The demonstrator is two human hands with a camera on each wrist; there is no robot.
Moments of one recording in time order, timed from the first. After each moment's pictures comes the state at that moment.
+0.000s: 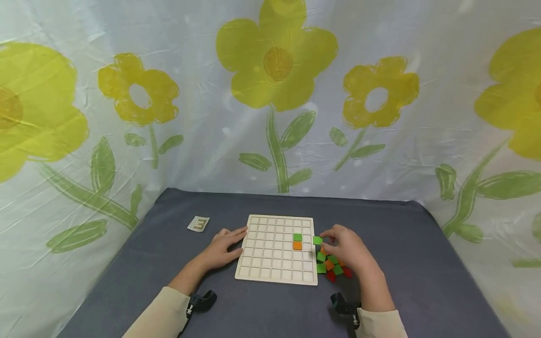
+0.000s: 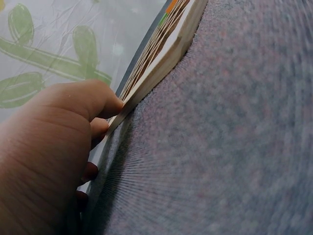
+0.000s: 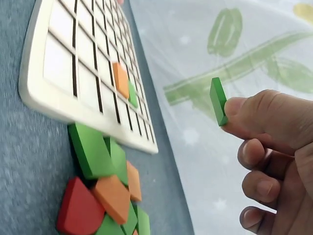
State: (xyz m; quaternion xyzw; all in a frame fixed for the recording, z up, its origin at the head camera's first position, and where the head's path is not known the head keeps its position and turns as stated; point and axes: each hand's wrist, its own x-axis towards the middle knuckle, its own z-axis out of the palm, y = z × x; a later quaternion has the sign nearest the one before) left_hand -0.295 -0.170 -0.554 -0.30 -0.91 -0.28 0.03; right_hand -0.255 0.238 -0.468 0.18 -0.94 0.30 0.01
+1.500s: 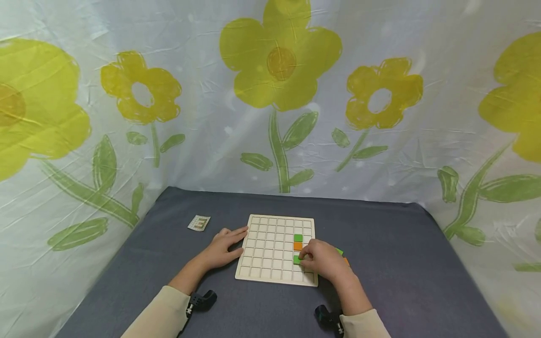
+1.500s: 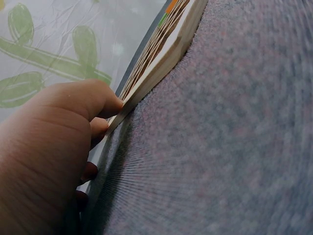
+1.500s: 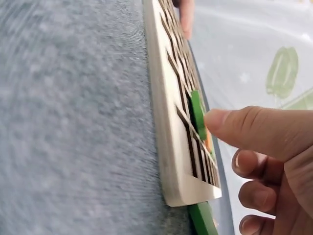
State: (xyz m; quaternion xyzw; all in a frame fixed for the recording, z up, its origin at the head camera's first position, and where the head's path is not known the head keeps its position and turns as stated) left_hand -0.297 -0.171 -0.556 -0.30 -0.92 -0.27 0.02; right_hand -0.259 0.184 -0.504 0.23 -0.94 0.24 -0.02
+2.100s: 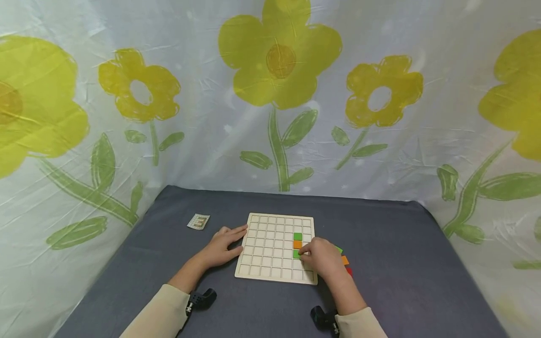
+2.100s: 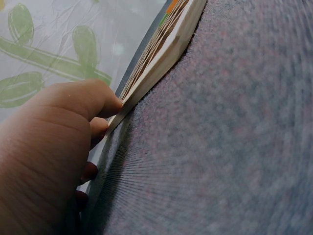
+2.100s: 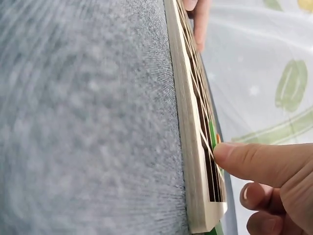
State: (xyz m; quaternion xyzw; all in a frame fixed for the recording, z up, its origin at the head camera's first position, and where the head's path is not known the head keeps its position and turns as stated) left_hand -0.299 -0.171 -0.556 -0.29 -0.92 -0.27 0.02; right_hand -0.255 0.173 -0.506 0.14 -0.97 0.19 0.00
